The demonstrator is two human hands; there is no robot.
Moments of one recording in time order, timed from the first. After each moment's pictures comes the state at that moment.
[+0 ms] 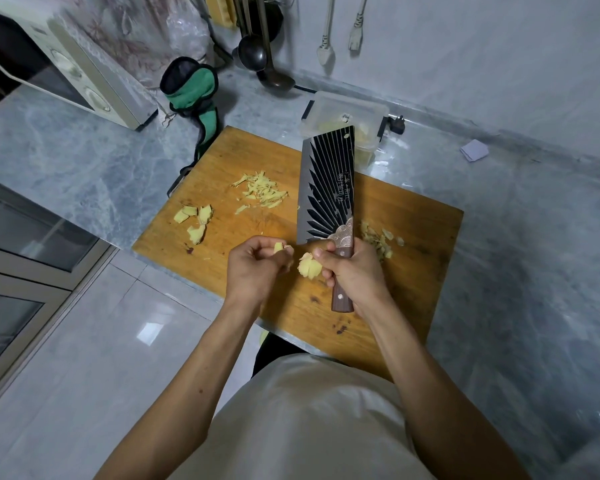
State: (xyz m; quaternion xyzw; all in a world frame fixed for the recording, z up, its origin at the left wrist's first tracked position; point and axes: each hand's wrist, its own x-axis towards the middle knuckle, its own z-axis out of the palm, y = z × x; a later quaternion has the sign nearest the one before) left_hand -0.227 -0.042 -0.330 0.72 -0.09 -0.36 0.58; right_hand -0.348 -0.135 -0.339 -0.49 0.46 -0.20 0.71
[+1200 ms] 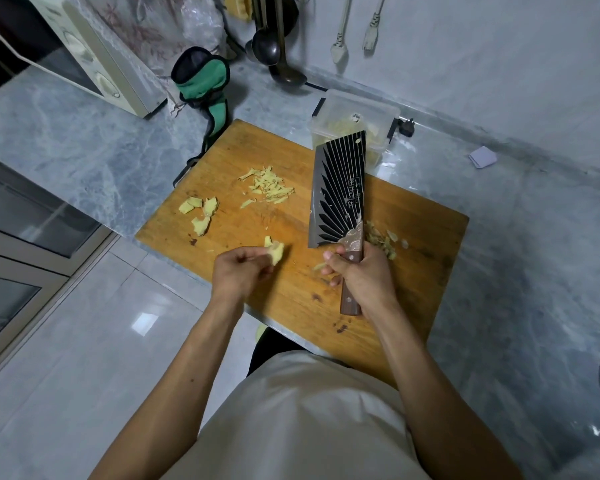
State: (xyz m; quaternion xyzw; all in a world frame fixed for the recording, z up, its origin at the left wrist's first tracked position) left_hand -0.203 -0.023 -0.352 0.77 0.00 -0.36 0.54; right_hand -0.357 -0.135 -0.344 -0.53 0.47 -0.20 0.68
